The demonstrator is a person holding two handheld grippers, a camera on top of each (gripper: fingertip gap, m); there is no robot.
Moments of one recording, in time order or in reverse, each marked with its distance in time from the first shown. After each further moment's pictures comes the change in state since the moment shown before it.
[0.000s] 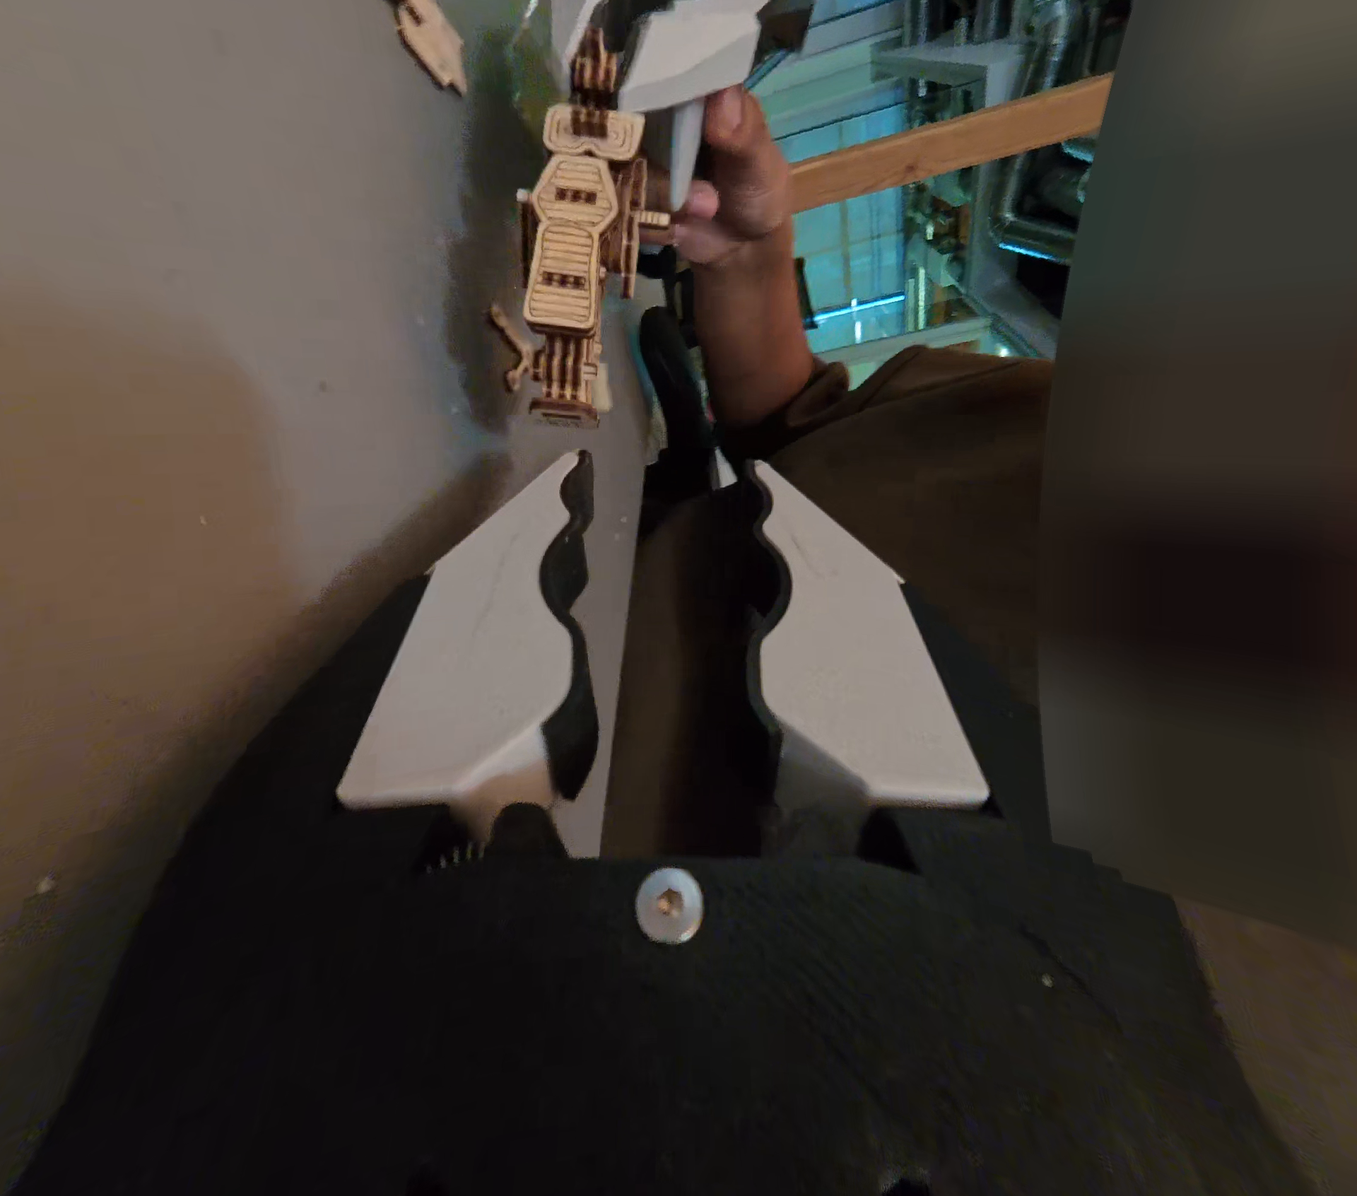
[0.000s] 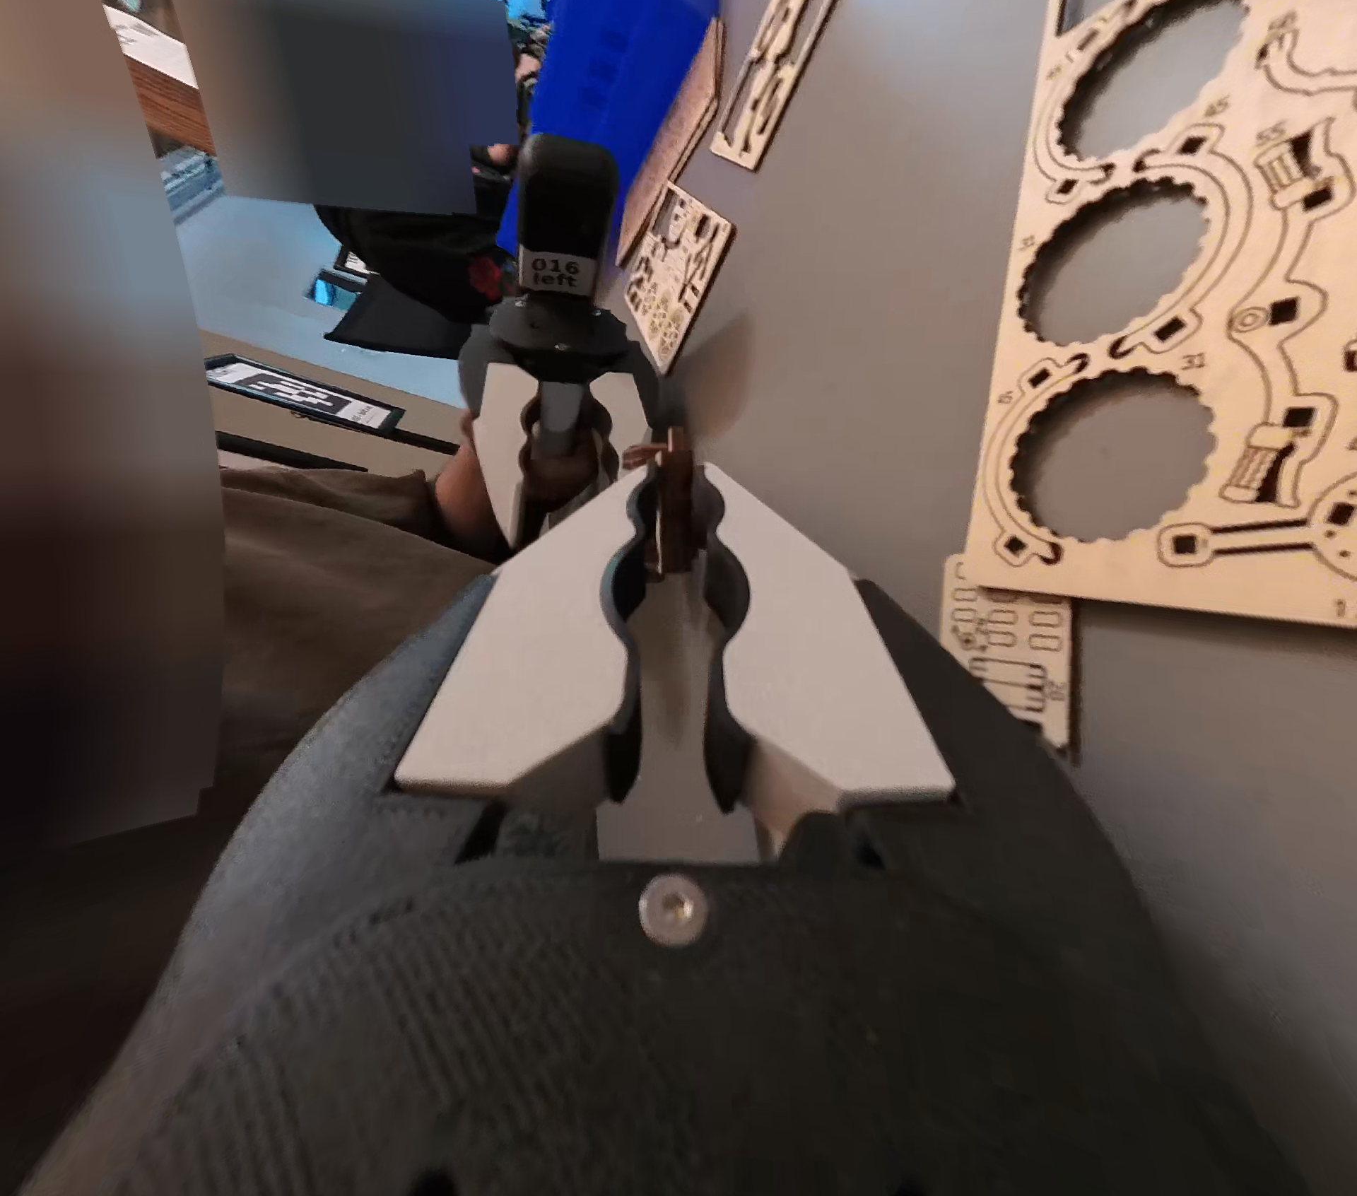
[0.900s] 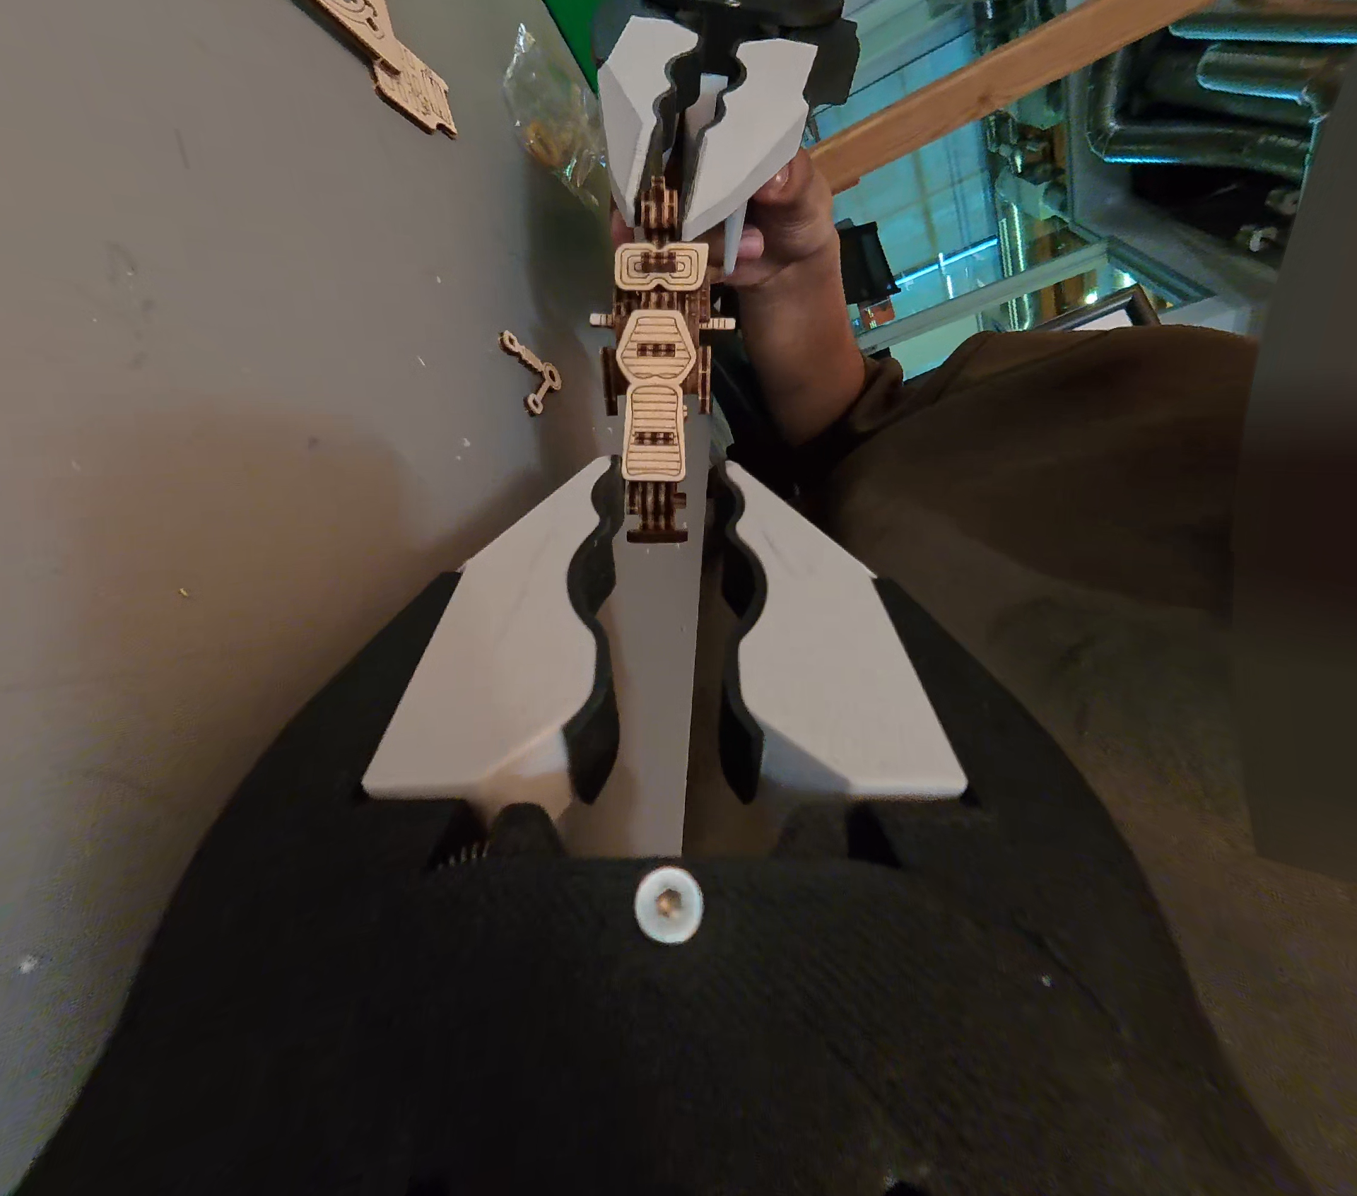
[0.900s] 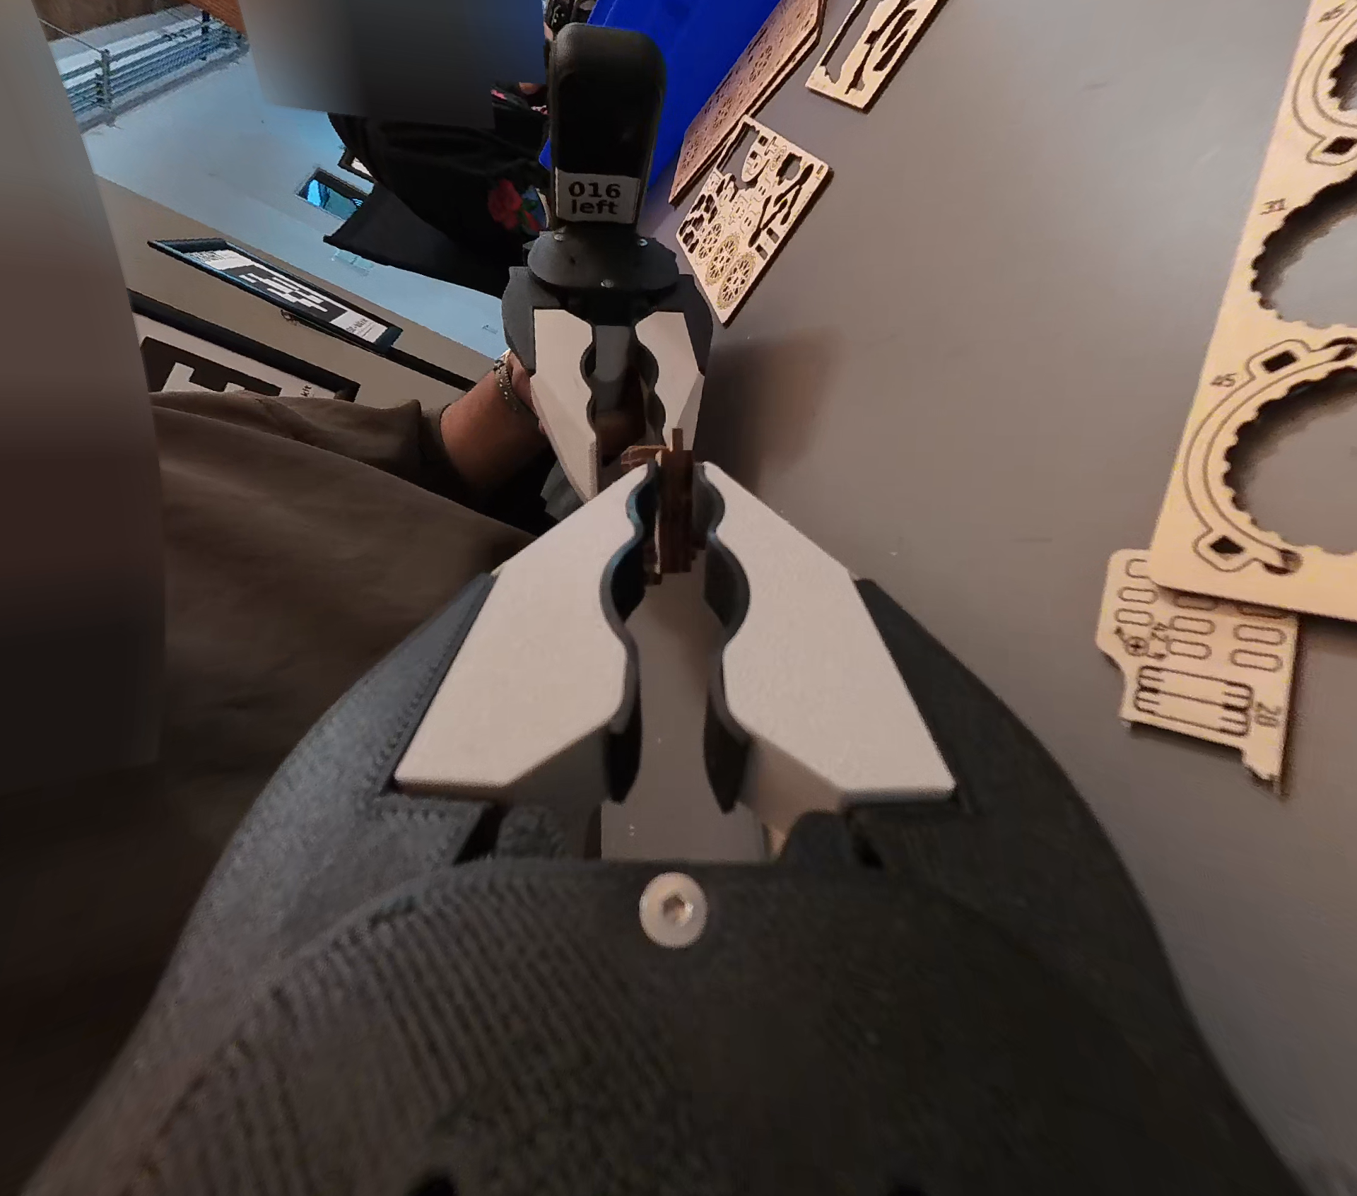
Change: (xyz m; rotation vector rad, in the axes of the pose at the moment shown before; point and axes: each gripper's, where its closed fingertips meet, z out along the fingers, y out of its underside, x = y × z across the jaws) left arm -0.005 0.004 0.009 -0.005 -0.083 0.200; right arm -0.031 0.025 0.006 -0.052 -0.041 -0.145
